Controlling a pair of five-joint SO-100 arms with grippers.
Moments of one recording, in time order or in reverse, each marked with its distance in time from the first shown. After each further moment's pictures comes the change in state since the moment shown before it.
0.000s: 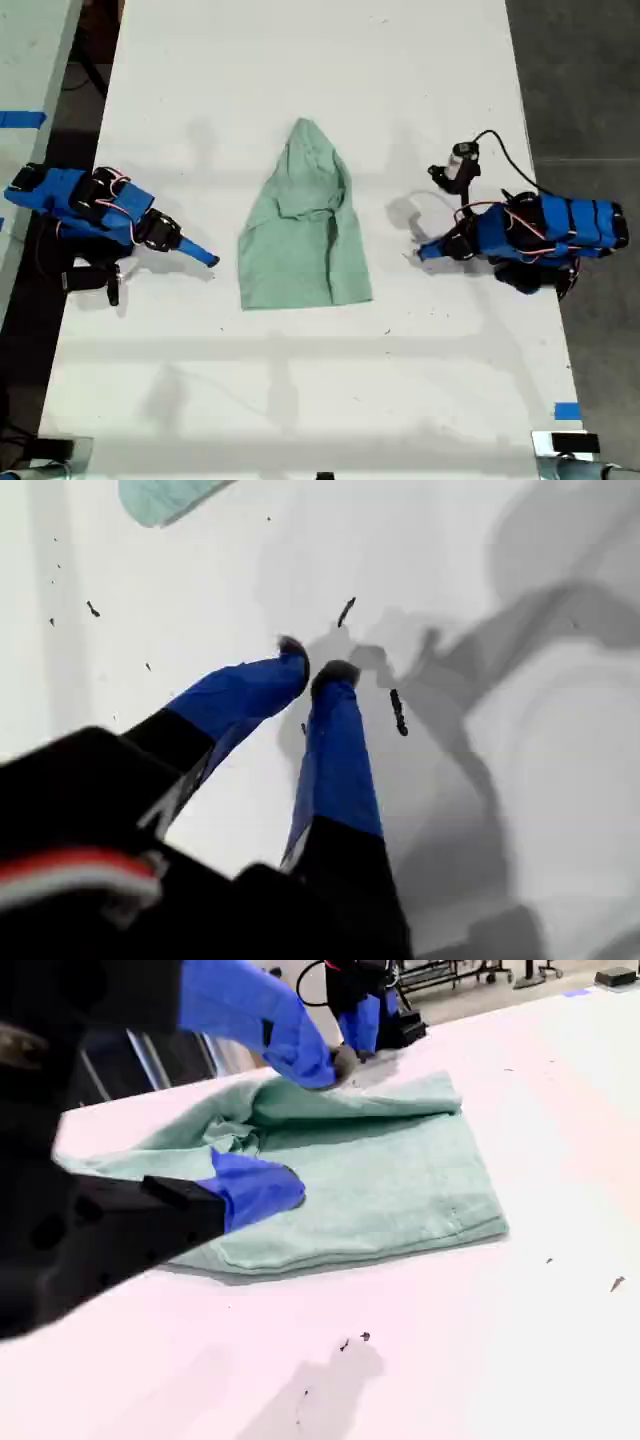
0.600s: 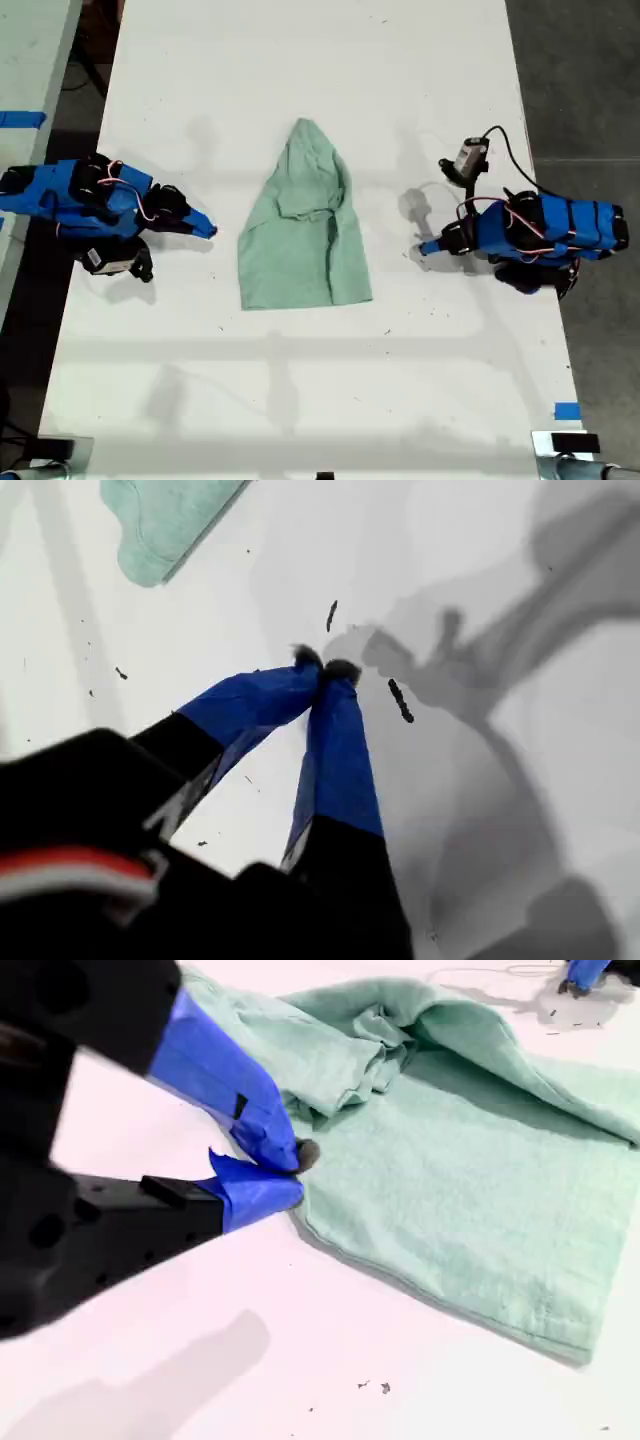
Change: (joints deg) arm 0 -13.2 -16.7 -16.3 2.9 -26.0; arm 1 1.8 0.0 0.0 0.0 13.8
